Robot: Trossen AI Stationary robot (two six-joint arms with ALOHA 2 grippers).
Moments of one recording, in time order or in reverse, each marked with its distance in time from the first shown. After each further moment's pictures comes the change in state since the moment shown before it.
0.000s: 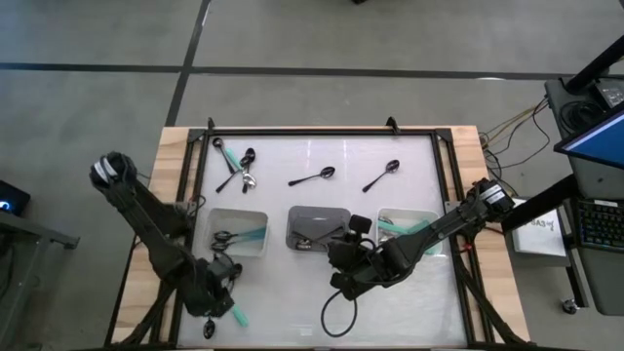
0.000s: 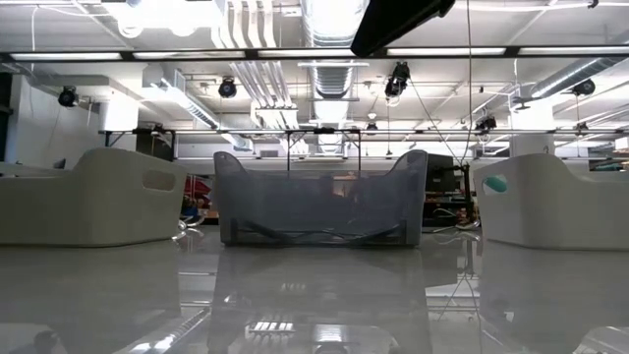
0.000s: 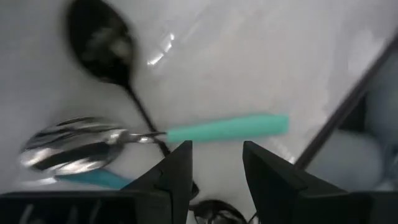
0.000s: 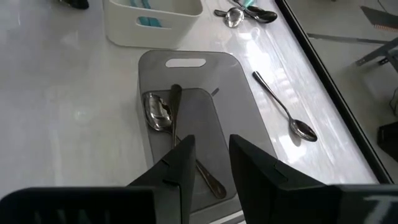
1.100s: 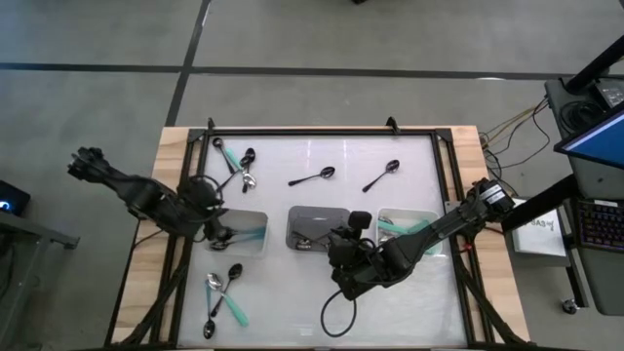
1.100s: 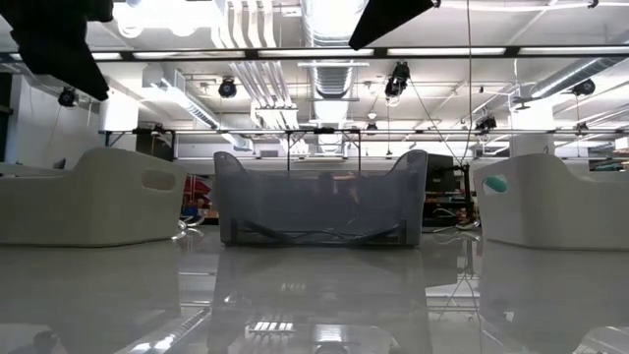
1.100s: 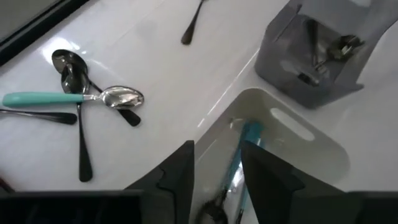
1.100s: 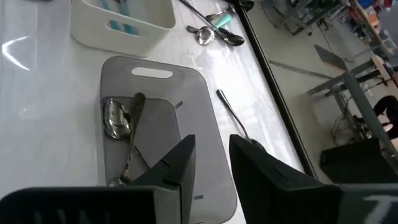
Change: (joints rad) left arm 0.443 -0.593 0.012 -0.556 -0.495 0.680; right arm 0.000 0.000 0.002 -0.009 0.139 -0.162
